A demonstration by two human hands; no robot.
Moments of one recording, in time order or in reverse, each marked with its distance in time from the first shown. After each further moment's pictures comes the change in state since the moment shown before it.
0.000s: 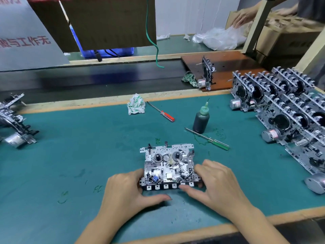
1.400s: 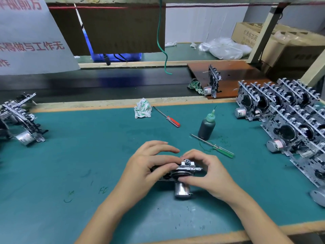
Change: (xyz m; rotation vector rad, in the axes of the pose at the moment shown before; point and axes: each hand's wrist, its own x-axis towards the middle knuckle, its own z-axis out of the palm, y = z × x) left_hand 0.039 0.017 -0.014 -0.444 0.030 0.228; right_hand 0.041 -0.005 0.002 1.037 -0.185 0.252
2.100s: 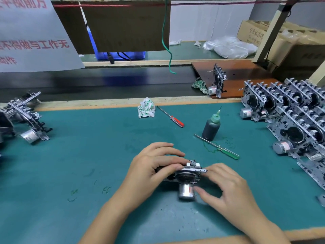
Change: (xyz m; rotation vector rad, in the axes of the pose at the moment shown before) left_hand 0.001 -0.002 0.003 -0.030 0.012 -0.009; right_hand -0.039 0.011 -0.008 -0.808 0.221 -0.231
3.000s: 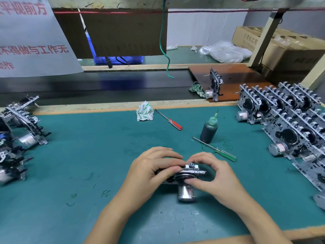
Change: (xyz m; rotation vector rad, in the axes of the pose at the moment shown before) left_hand 0.000 -0.001 -0.001 0.008 -0.001 0.038; right_hand 0.034 -0.015 -0.006 0.600 -0.141 0.233
